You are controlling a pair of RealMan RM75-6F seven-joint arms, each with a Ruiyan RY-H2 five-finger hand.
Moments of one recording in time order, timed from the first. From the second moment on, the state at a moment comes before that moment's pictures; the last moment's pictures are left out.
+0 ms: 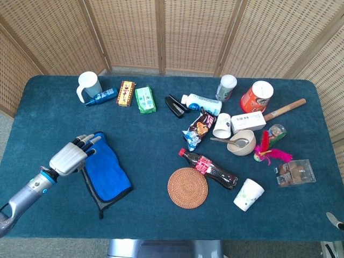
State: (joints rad) left arm -0.60 -1.34 0.12 -1.11 1.74 1.16 -0.03; right arm -0.13 -0.83 0.04 -1.87 -1.44 1.59 0.11
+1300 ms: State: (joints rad) left arm -0.57 -1.39 0.29 -1.11 2.00 1.31 -0.11; right arm -0.14 -0.83 0.04 -1.87 -1.44 1.60 0.12
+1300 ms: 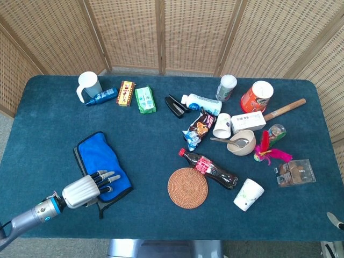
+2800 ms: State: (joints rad) left arm -0.56 -1.46 0.29 -1.05 2.02 1.34 -0.04; right arm -0.14 -0.82 0.03 -1.87 -1.45 1.60 0.14
